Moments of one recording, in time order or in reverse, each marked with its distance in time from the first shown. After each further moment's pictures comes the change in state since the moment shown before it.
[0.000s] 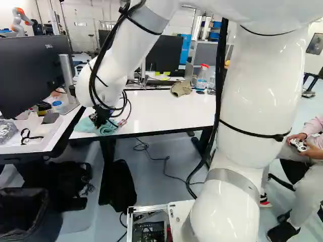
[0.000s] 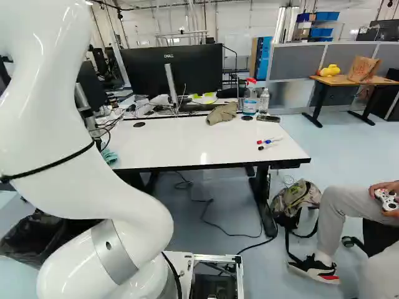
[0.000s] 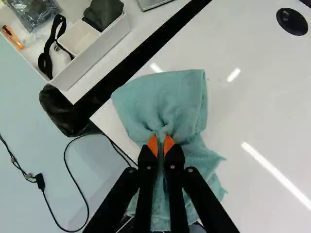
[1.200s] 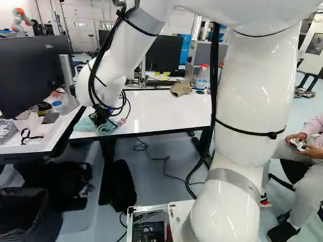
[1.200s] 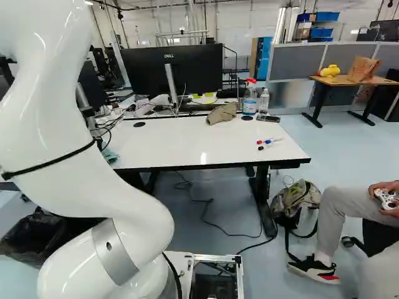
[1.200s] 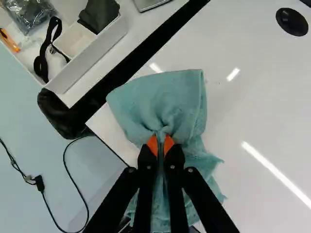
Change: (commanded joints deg) arm -0.9 -3.2 -2.9 0.0 0.0 0.0
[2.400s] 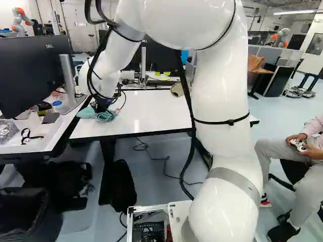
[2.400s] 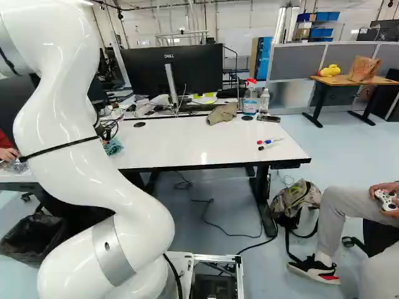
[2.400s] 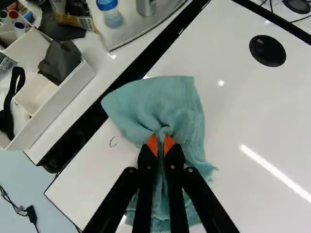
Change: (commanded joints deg) arm -5.3 -11.7 -14.6 0.0 0.0 0.0
